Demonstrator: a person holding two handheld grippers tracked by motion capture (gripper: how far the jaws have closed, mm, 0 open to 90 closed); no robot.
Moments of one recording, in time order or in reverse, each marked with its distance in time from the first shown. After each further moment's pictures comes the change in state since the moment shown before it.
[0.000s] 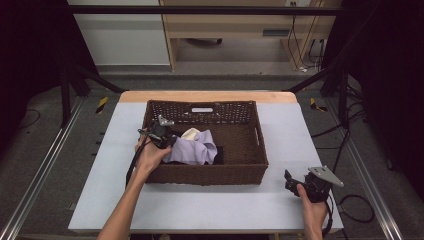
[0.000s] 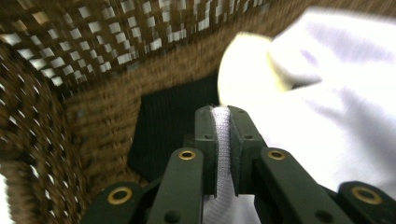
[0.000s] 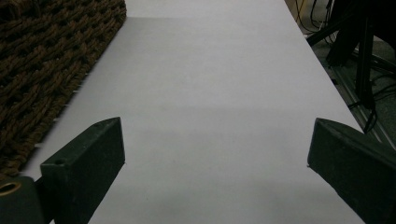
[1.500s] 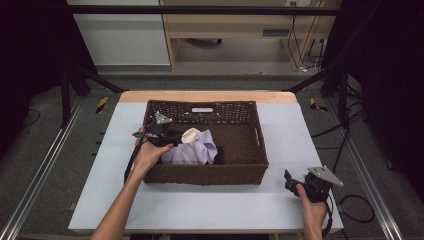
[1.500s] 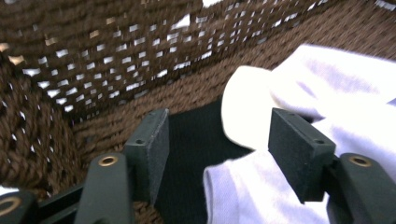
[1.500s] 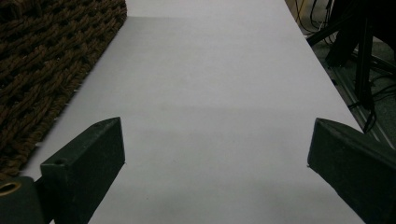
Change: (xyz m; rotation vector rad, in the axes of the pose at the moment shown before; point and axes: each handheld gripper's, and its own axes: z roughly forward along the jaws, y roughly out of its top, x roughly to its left) left arm 0.005 0.003 0.001 -0.058 0.000 0.009; right arm 0.001 0.000 0.000 0.001 -0.001 -0.003
